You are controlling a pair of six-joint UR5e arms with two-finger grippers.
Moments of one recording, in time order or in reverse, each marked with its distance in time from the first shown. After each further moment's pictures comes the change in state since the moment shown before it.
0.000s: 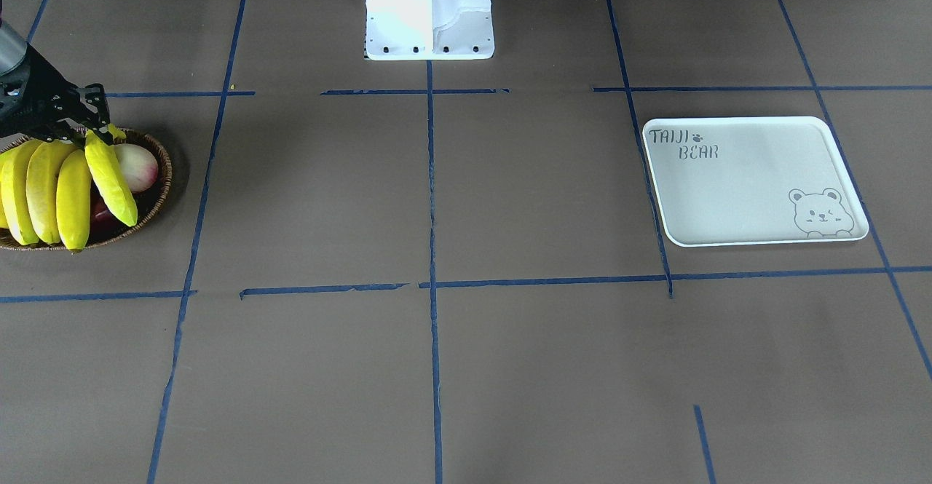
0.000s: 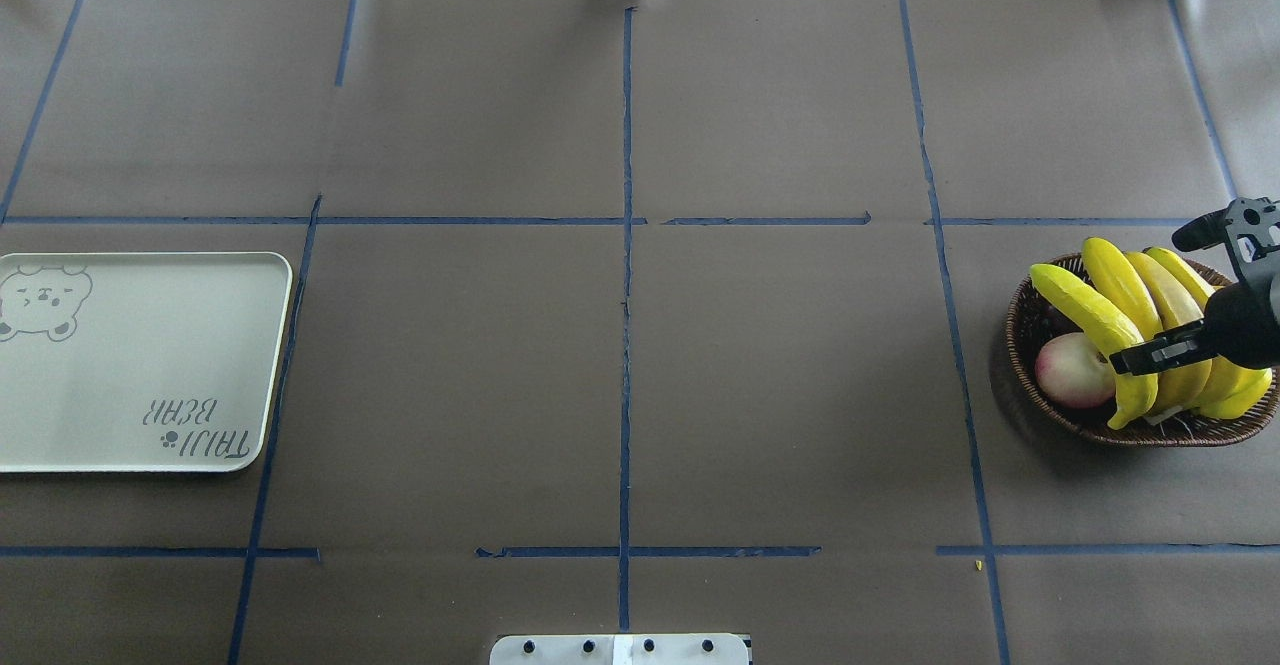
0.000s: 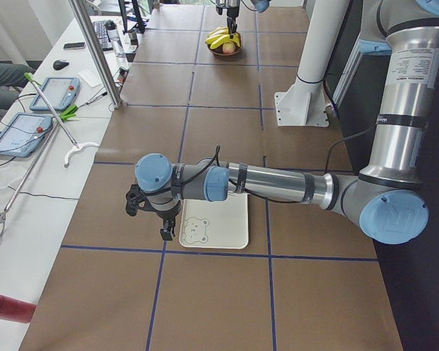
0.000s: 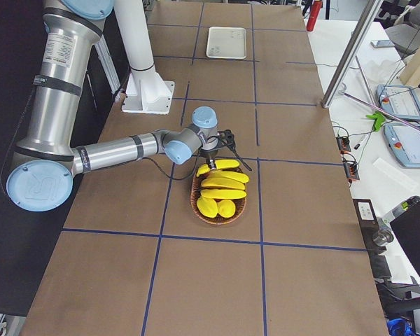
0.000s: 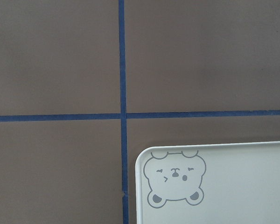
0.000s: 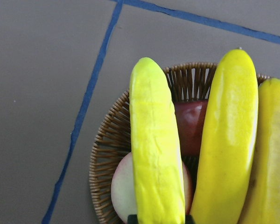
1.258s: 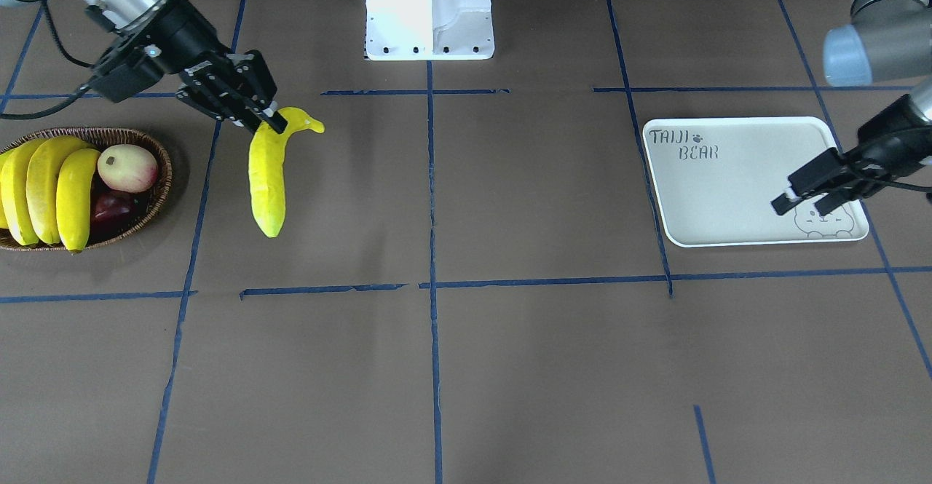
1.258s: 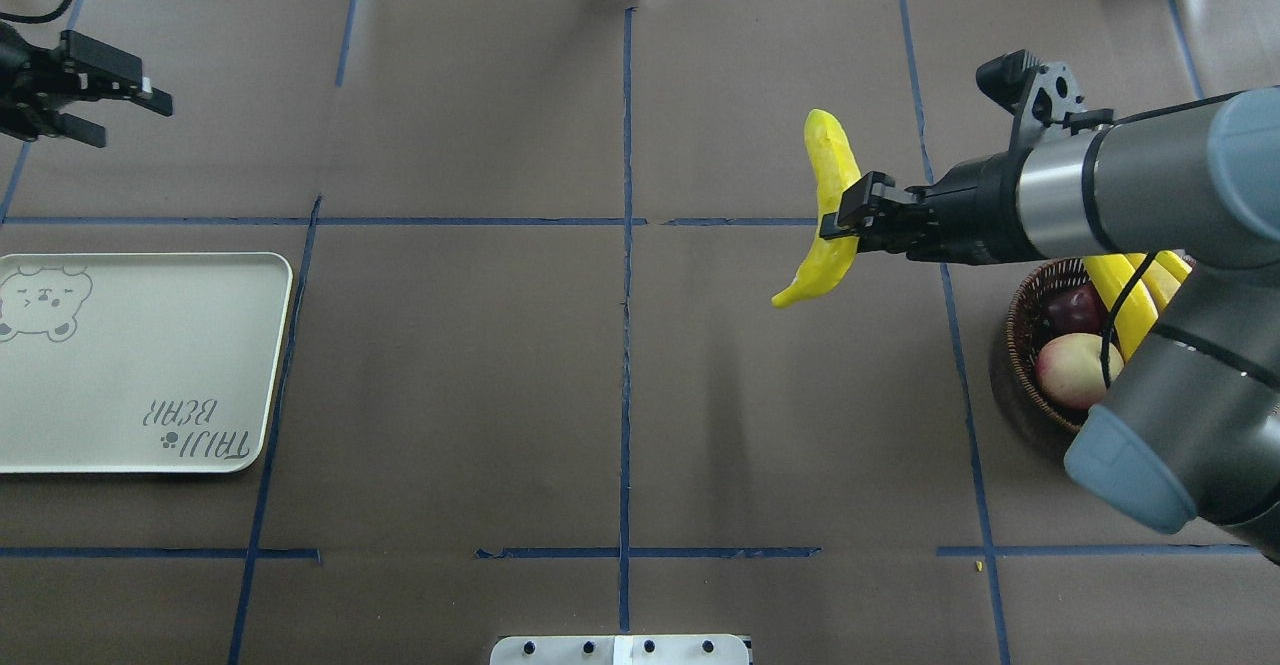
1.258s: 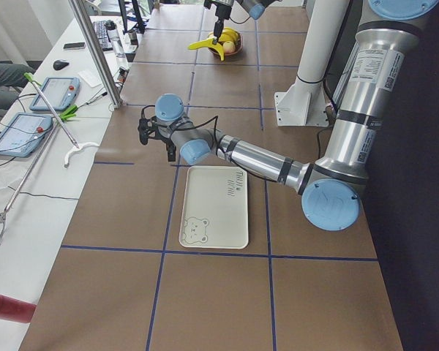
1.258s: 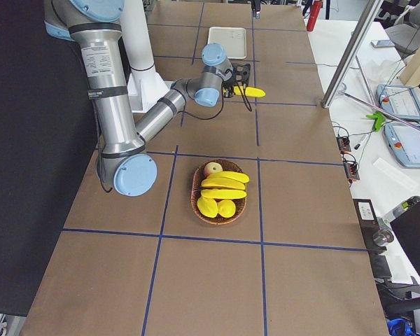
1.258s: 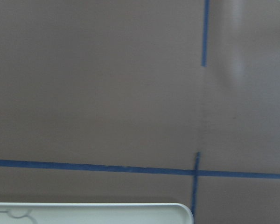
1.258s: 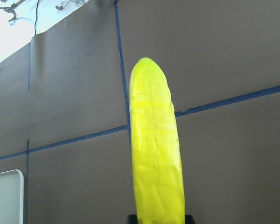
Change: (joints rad) left arm 0.395 -0.160 -0.052 -0.723 0.024 -1.158; right arm -0.208 0.489 0.055 0.058 -0.209 0.893
